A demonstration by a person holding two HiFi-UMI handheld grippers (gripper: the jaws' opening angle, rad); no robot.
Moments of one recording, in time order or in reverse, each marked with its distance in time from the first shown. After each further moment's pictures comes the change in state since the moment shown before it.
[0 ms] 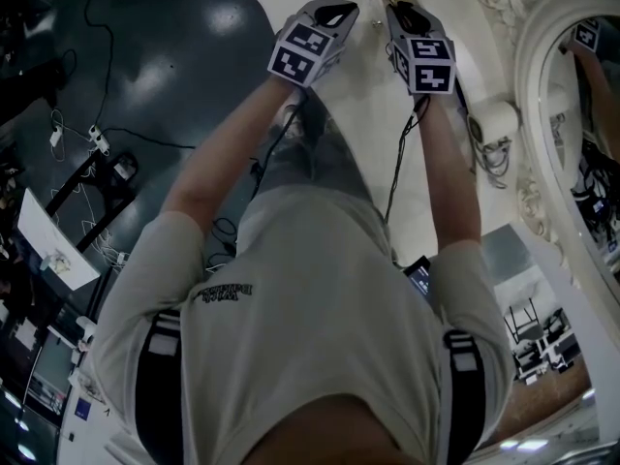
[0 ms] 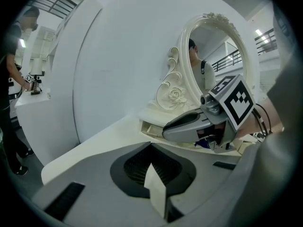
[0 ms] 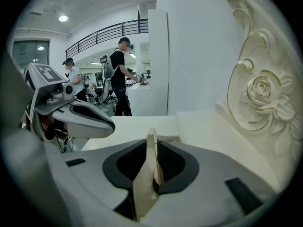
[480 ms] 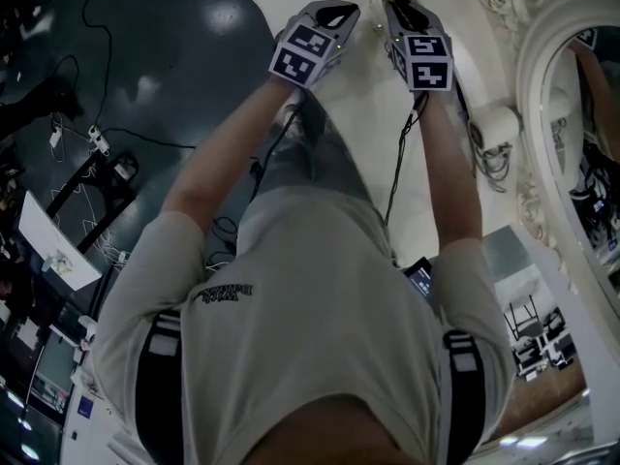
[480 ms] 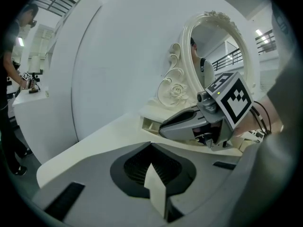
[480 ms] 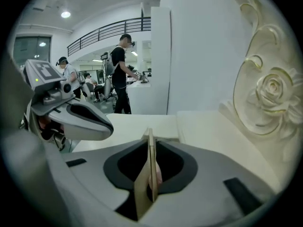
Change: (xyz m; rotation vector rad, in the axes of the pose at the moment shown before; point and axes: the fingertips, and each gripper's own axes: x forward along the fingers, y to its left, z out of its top) left arm 0.014 0.009 -0.008 0.008 0.018 -0.010; right arm 0.020 -0.006 0.001 -0.040 0.016 -0.002
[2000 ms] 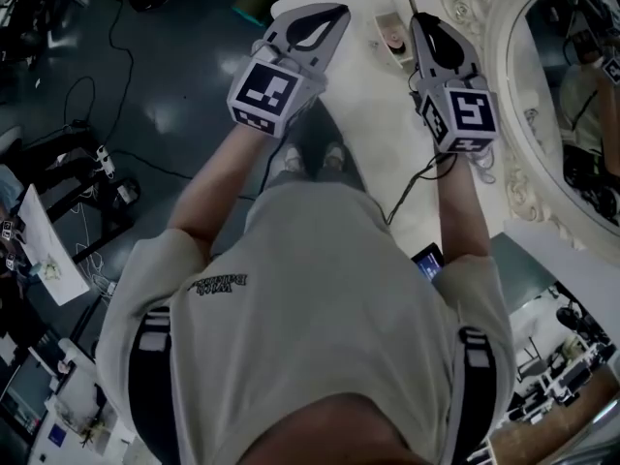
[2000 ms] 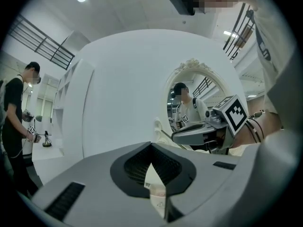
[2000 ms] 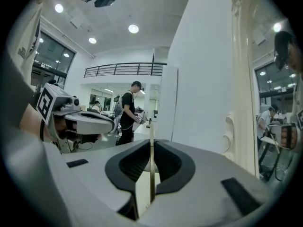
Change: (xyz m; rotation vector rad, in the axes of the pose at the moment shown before) left arm -0.230 -0.083 0.190 0.204 -0.473 0.122; right arm -0.249 0.062 0.173 -0.100 -0.499 -0.011
